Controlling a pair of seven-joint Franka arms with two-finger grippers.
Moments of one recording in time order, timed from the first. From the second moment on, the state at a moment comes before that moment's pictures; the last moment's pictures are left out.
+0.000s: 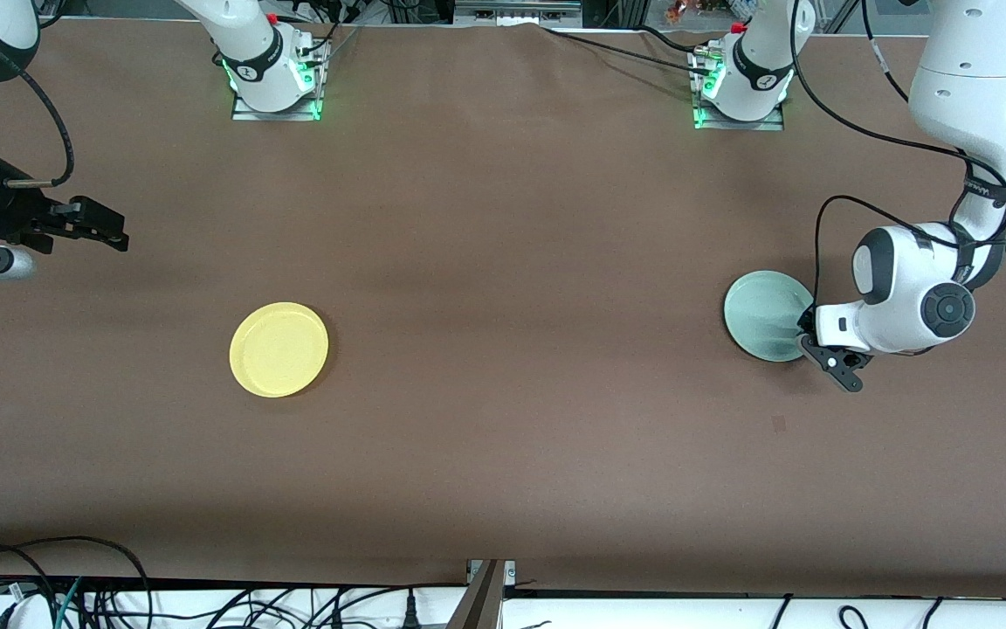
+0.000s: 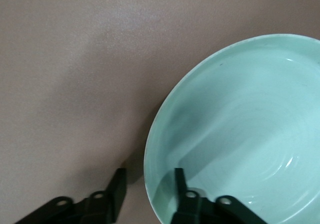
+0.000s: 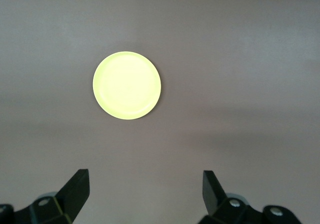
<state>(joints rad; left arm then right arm) 0.08 0.57 0.03 -1.94 0.02 2.36 0.88 0.08 0.13 -0.04 -1.52 -0.01 1.59 -0.01</state>
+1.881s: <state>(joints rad) -0.56 0.53 -0.04 -1.47 0.65 1.68 0.15 0.08 0.13 -0.04 -1.52 -0.01 1.59 -0.01</state>
